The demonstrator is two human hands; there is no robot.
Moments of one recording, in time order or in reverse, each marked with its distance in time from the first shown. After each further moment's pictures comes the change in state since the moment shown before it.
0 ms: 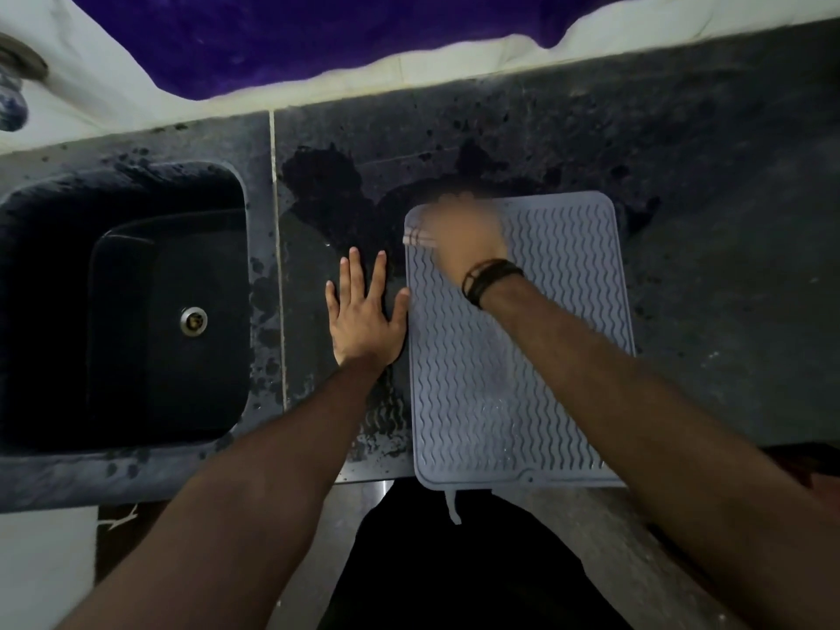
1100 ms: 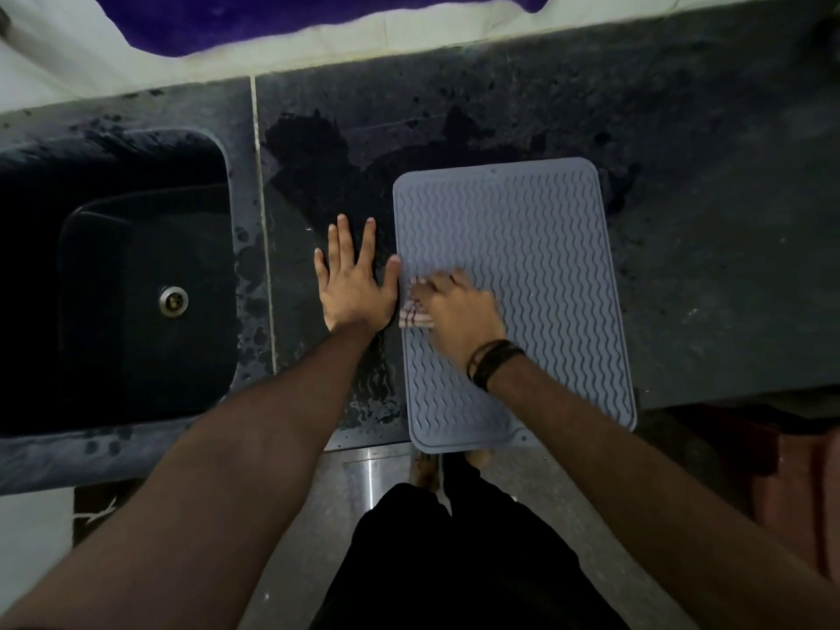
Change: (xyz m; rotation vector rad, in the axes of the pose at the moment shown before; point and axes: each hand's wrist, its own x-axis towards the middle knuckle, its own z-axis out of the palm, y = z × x) left_hand -0.001 -0.001 -0.003 -0.006 -0.024 0.011; right_hand -0.125 -0.028 0.052 0.100 -0.068 -0.060
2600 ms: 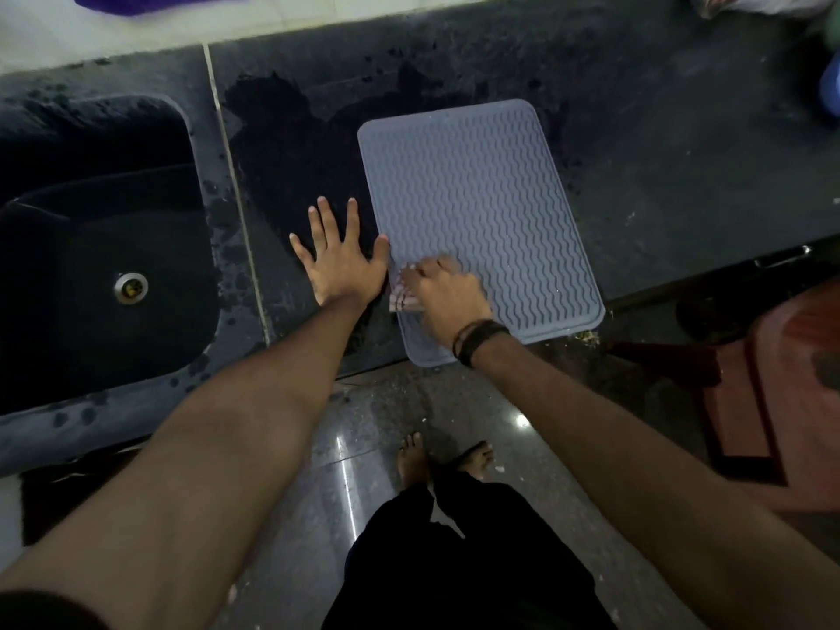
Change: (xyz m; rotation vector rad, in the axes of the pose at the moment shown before) left_hand -0.060 -0.010 0.008 0.017 -0.067 0.050; right_hand -0.086 -0.050 0.039 -0.147 0.043 0.150
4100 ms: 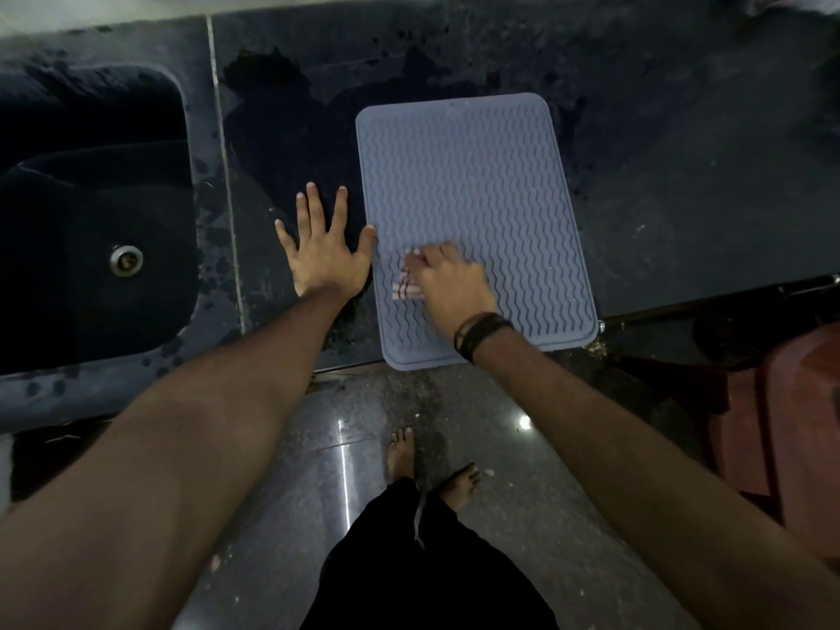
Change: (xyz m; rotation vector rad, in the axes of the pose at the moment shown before) left_hand -0.001 0.006 -0.003 -0.008 0.007 -0.041; right_hand 0.007 0.039 0.002 -0.004 0.063 -0.075
